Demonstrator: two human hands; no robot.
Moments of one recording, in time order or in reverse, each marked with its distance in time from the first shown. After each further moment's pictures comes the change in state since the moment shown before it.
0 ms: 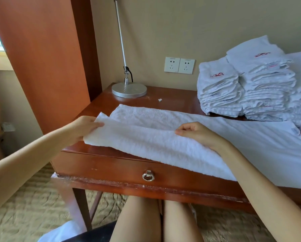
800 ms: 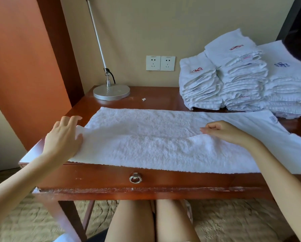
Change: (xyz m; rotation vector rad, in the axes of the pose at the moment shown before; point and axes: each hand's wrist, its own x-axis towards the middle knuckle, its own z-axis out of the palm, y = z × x) left_hand -0.009 -0.009 0.015 0.895 0.487 0.390; right_hand -0.048 0.071 -0.082 -0.166 0.165 0.071
